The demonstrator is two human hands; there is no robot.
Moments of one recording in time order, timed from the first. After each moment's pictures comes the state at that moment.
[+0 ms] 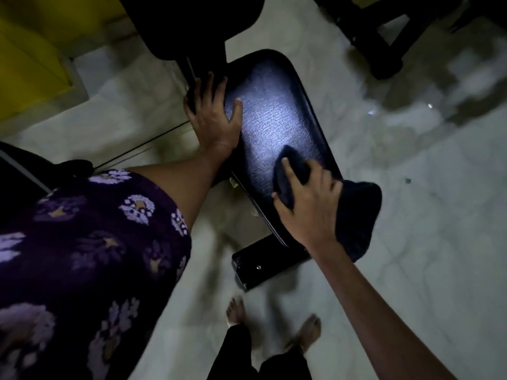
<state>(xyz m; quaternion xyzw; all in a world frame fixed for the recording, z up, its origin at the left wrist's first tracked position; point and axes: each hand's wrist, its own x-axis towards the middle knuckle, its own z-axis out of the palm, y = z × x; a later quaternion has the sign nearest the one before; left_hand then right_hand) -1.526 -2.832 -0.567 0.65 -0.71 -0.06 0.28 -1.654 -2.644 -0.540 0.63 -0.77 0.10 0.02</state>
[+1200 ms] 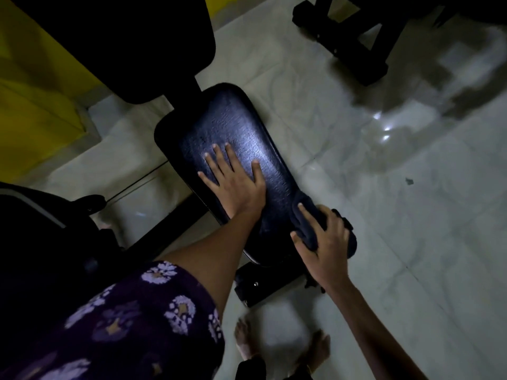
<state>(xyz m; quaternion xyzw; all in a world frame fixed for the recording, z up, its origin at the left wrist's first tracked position) -1.628 -2.709 -0.558 0.73 -0.67 -0.07 0.10 -1.730 -2.555 -0.582 0.55 -0.77 0.31 -0.11</state>
